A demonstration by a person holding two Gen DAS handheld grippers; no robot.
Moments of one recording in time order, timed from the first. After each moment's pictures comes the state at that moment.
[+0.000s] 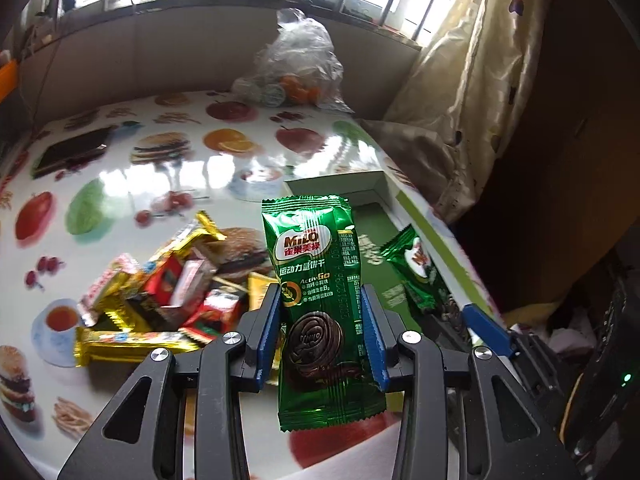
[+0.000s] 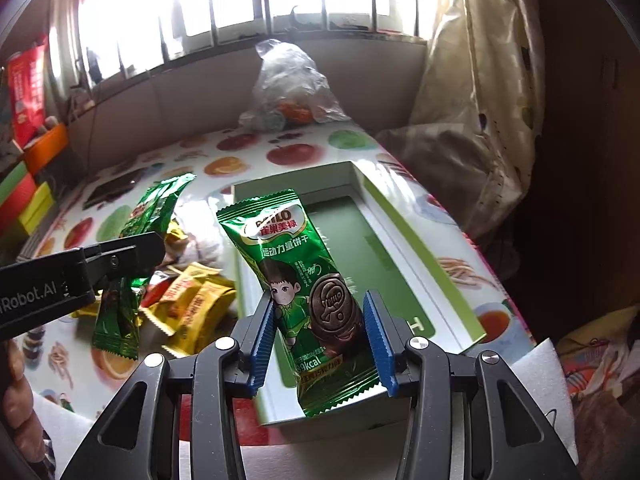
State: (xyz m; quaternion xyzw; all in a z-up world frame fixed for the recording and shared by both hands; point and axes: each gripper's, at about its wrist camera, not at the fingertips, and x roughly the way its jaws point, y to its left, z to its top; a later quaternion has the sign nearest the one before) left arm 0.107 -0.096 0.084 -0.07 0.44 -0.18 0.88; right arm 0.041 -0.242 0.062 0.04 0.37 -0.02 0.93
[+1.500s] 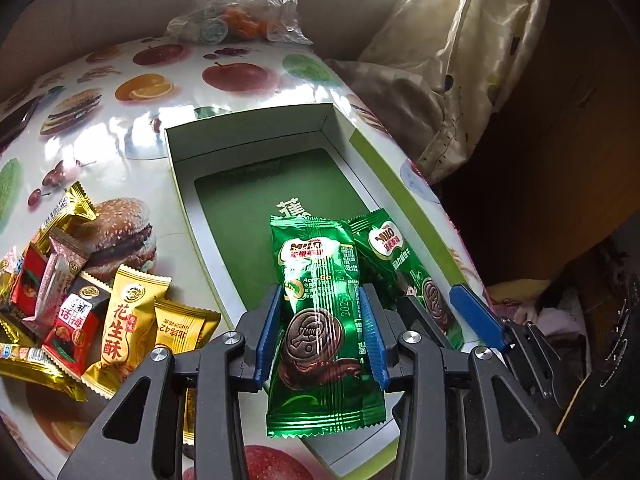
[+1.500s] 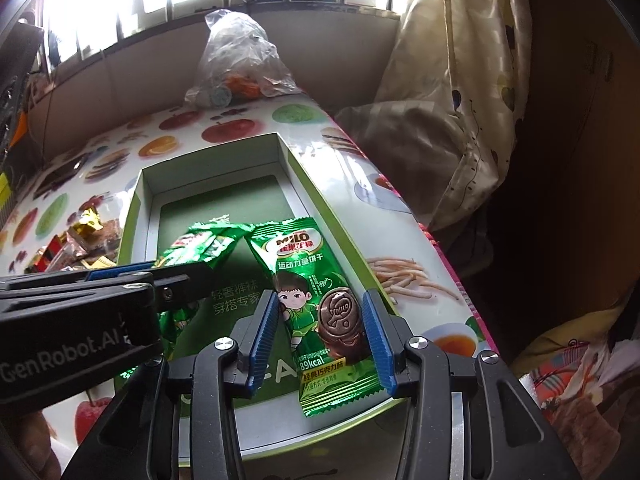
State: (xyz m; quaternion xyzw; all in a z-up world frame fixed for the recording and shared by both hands) left arm 0.145 -0.181 0.030 -0.06 0.52 -0.21 0.83; right arm 0.078 -0.292 0.029 0.01 0.41 -0.07 0.91
